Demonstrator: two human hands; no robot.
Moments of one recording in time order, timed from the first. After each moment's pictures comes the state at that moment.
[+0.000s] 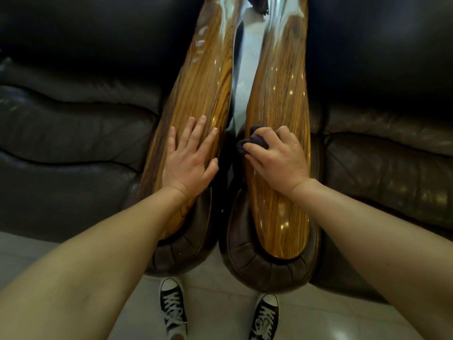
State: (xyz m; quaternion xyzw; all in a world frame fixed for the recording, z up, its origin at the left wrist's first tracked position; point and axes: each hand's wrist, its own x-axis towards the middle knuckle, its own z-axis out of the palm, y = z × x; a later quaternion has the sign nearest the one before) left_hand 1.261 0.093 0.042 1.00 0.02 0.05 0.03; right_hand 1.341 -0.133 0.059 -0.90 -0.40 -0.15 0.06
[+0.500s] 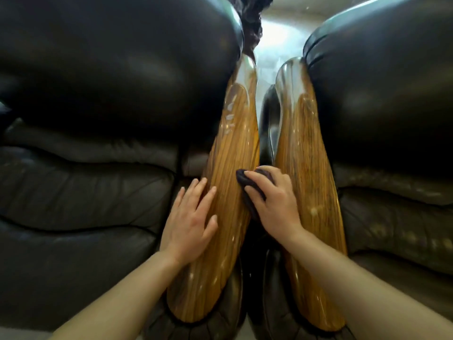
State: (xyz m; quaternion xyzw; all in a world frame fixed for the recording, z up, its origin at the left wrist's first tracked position) left_hand 1.251 0.189 0.062 0.98 -0.03 0.07 0.19; right_hand 1.336 -0.014 0.095 -0.92 -0.22 -0.08 0.30
